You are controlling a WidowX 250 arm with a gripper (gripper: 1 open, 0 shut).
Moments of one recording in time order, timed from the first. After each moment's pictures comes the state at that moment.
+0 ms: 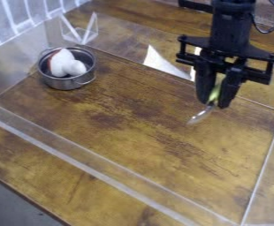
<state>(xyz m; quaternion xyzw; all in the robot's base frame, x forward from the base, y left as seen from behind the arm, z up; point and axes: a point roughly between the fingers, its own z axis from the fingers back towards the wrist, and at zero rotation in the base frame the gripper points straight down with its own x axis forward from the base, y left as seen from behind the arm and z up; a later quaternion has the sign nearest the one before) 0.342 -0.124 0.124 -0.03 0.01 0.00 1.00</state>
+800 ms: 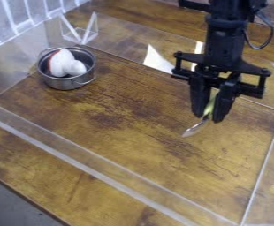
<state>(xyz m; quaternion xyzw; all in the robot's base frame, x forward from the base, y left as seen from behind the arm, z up) 0.341 -0.108 0.100 -0.04 0.06 0.02 1.00</state>
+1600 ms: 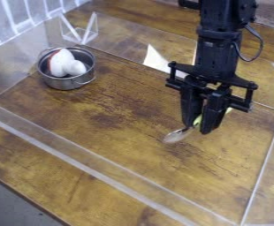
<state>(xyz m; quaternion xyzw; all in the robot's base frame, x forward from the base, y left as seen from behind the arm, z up) 0.323 -0.116 0.092 -0.06 0.10 -0.10 0.99</state>
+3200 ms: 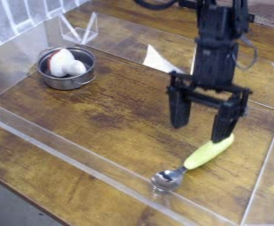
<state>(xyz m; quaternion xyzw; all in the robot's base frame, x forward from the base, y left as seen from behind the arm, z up) 0.335 -0.103 0.089 -0.07 0.13 -0.09 0.98</state>
